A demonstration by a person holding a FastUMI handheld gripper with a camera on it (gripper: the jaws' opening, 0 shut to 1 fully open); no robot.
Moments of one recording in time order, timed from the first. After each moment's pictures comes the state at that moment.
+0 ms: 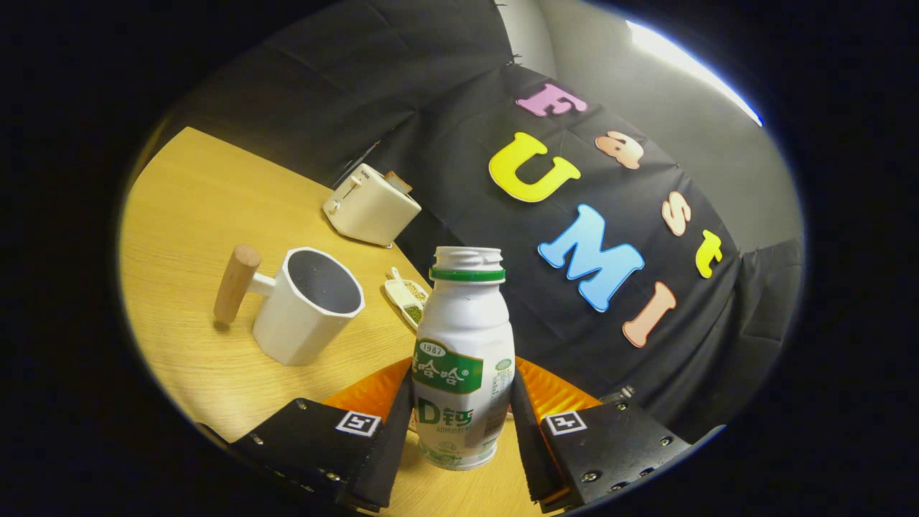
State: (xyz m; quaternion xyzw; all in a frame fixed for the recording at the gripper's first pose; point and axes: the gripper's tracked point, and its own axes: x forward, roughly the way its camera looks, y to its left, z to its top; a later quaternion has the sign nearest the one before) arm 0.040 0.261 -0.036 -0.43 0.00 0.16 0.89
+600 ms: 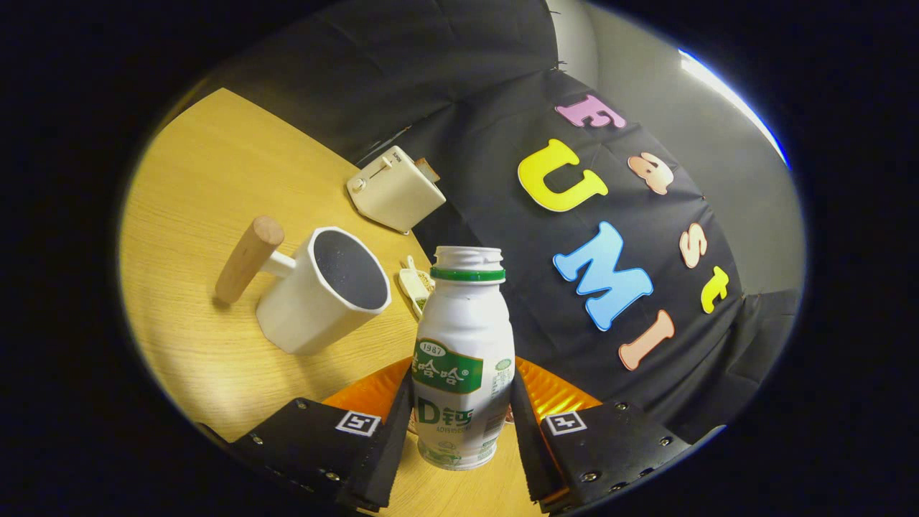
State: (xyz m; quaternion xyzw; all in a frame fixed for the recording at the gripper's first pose) arm 0.046 0.274 -0.050 -0.50 0.00 0.16 0.85
